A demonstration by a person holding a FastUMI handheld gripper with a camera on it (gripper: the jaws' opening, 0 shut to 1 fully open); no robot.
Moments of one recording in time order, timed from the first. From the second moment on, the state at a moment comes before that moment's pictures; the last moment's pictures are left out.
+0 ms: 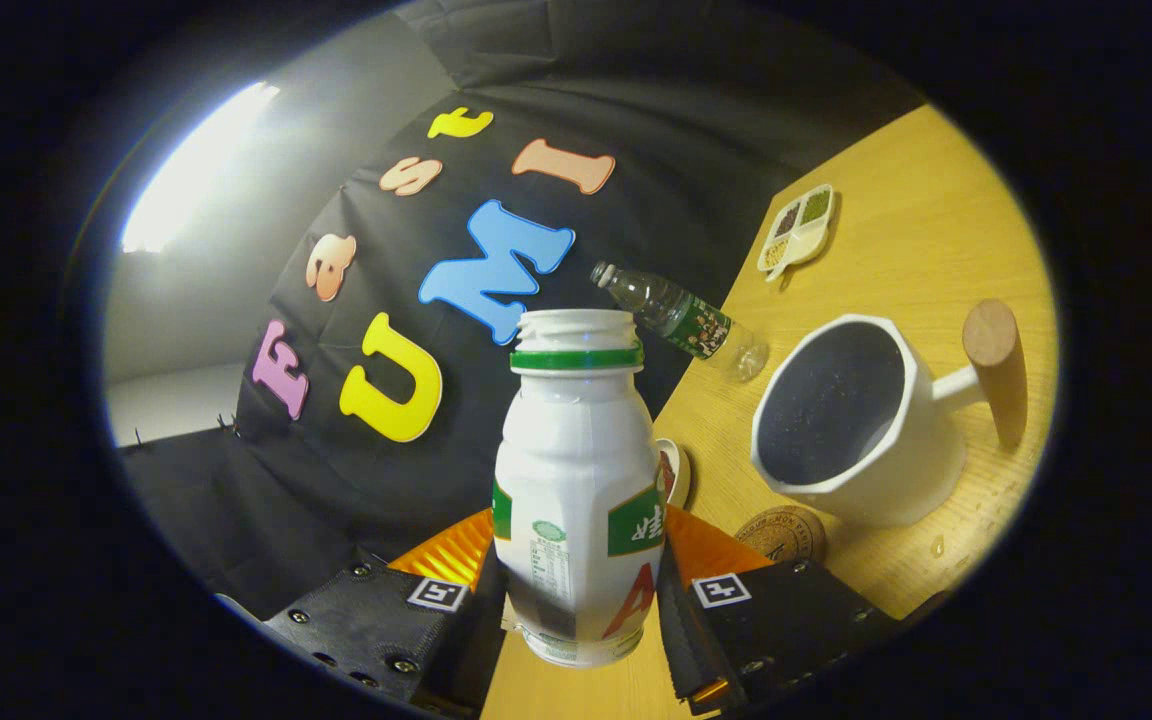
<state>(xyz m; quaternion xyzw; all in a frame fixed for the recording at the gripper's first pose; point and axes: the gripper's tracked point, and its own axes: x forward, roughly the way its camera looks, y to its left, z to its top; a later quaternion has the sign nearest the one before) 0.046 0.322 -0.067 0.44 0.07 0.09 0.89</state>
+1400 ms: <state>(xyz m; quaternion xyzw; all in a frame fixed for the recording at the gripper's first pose) 0.064 0.323 -0.046 -0.03 0.03 0.03 1.00</state>
